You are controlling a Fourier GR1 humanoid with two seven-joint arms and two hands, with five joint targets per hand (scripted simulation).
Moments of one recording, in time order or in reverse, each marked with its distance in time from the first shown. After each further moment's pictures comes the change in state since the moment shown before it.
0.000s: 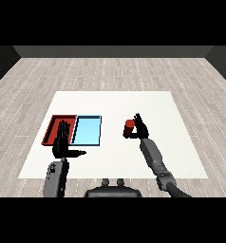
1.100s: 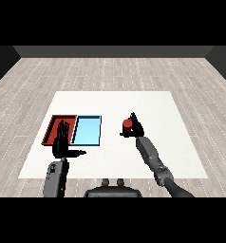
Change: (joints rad) left arm -0.001 -0.002 0.005 0.005 -0.001 0.001 -0.016; right arm -0.095 0.021 0.031 0.133 -0.021 -0.050 -0.024
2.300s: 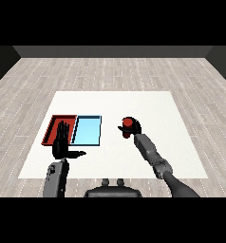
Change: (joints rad) left arm 0.014 -0.004 -0.005 -0.012 0.012 -0.002 0.000; right arm -0.146 -0.012 0.011 0.225 0.036 -0.170 -0.019
